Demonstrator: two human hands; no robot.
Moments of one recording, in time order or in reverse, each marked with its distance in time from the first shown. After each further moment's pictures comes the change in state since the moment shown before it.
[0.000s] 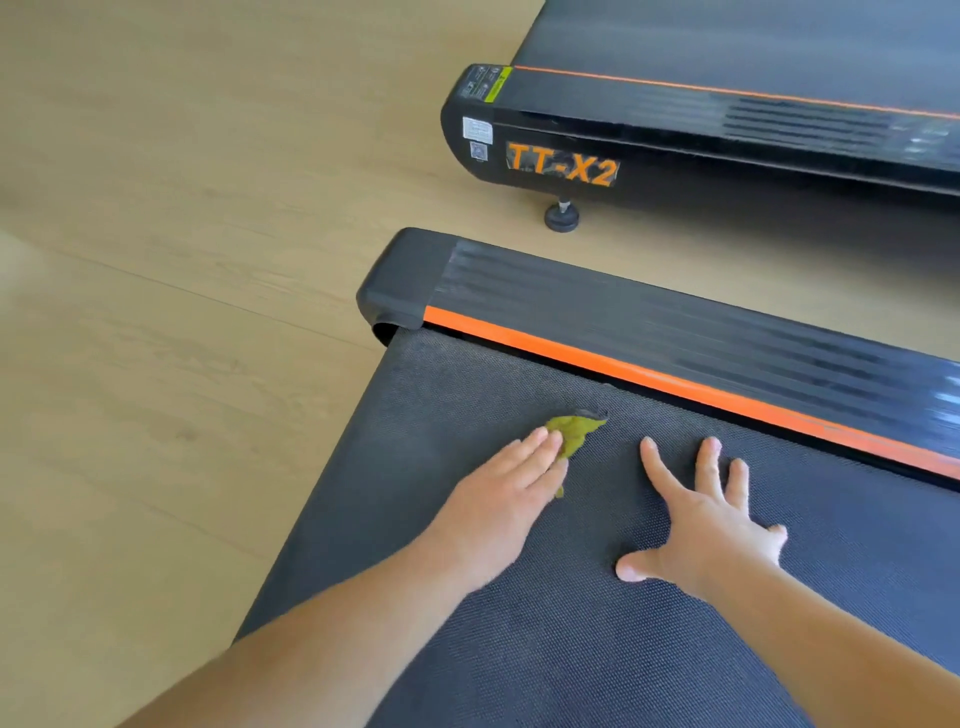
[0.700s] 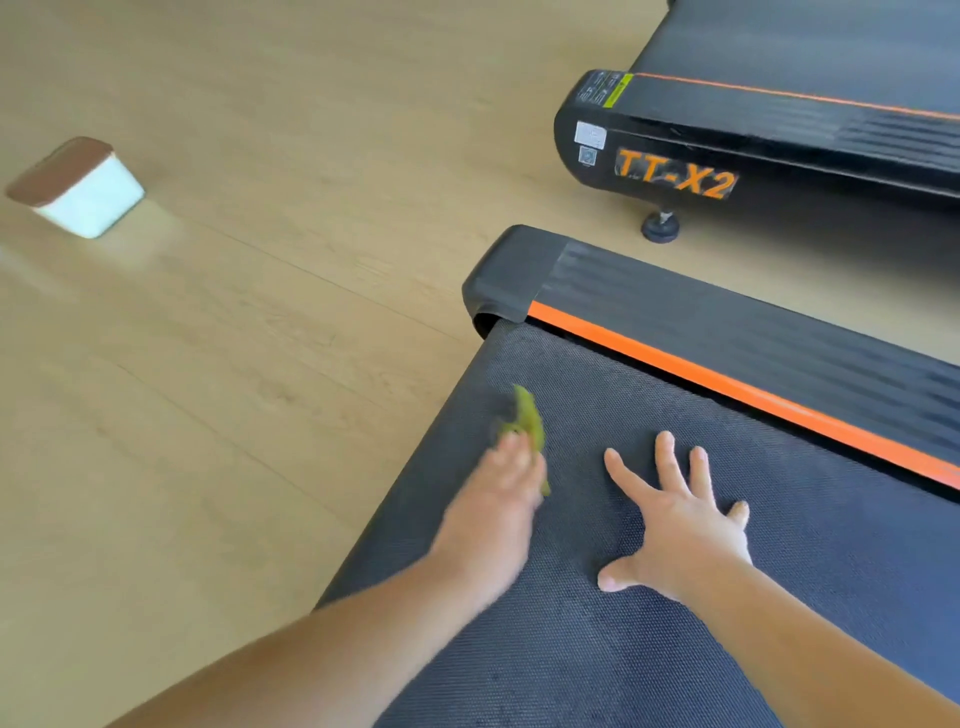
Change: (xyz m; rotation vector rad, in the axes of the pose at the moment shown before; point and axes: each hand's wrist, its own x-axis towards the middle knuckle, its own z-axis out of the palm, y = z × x) left_hand -0.081 -0.026 -0.022 -0.067 0.045 -0.412; right_hand -0.009 -0.094 0.013 -0.138 -0.015 -0.311
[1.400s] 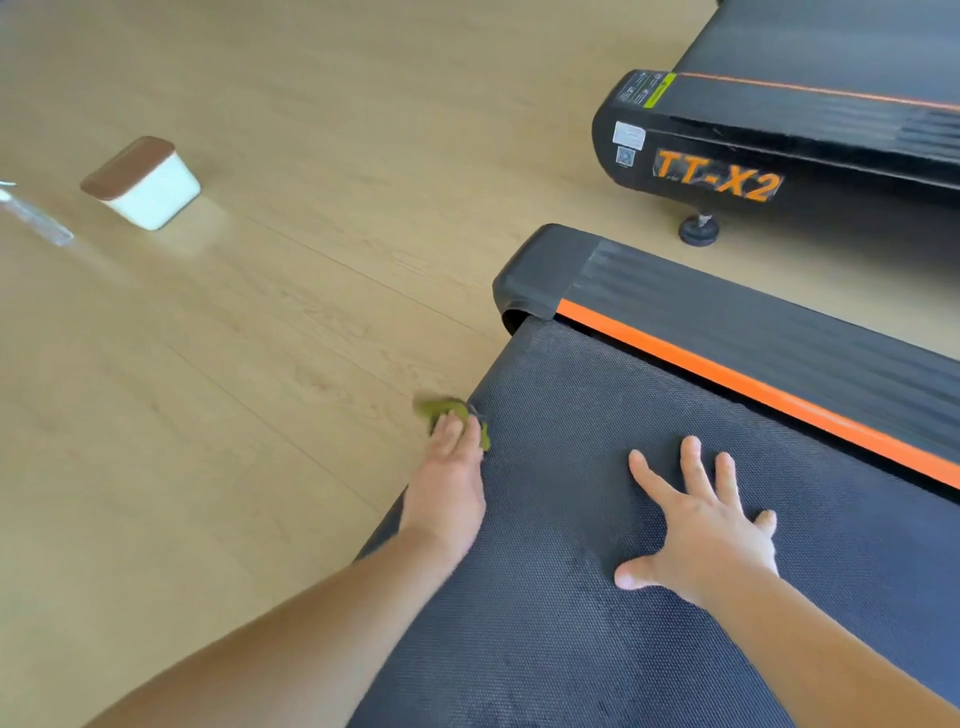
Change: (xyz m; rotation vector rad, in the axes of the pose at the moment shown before) left_hand -0.016 -0.051 -0.013 -0.109 0.129 -0.407; right_hand 0.000 0.003 0.003 0.017 0.015 -0.015
